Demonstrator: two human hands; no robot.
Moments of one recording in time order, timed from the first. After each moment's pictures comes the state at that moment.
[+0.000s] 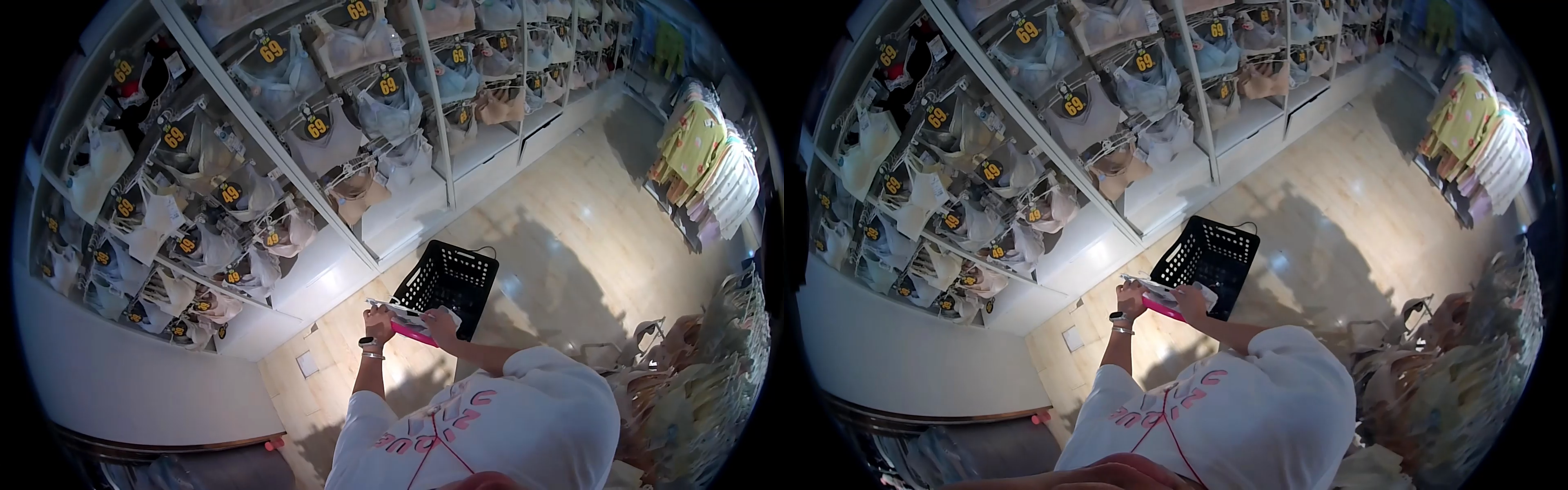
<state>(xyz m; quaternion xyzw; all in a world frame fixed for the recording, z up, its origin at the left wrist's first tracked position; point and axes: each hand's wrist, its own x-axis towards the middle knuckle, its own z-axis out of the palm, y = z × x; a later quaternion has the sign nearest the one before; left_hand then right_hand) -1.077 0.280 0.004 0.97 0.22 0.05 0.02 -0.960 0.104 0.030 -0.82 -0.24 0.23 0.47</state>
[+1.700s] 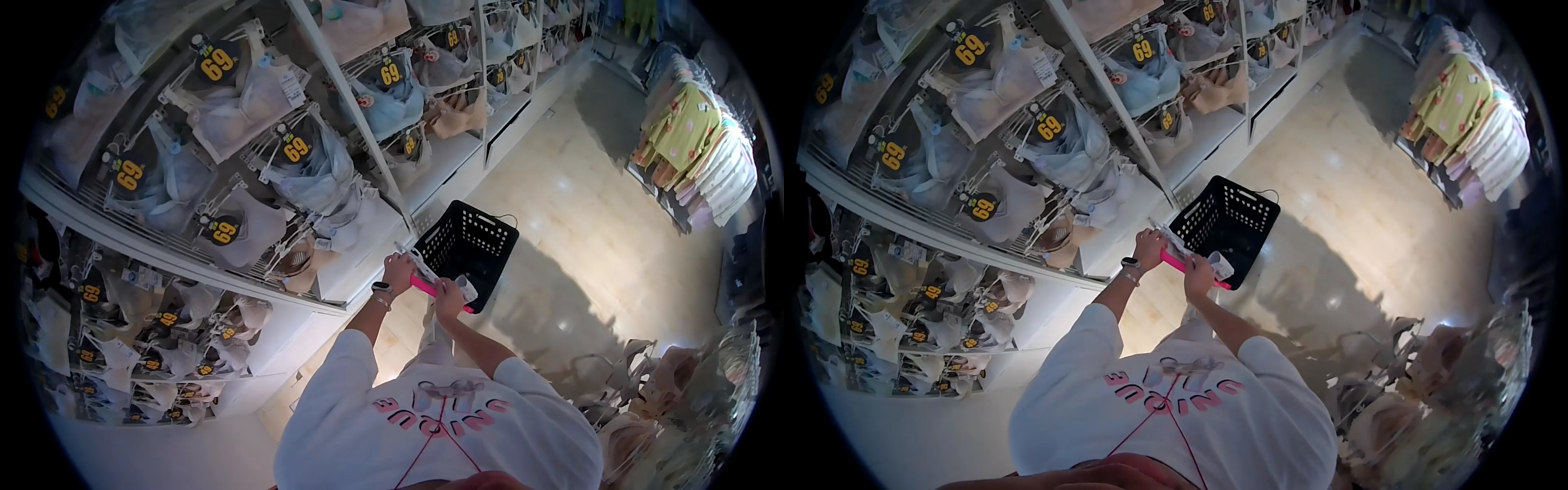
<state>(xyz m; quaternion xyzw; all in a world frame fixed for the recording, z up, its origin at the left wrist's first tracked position) -0.586 0.377 0.001 1.00 0.00 0.04 0.07 -0.589 0.200 -0.013 -0.86 -0.01 0.01 0.51</state>
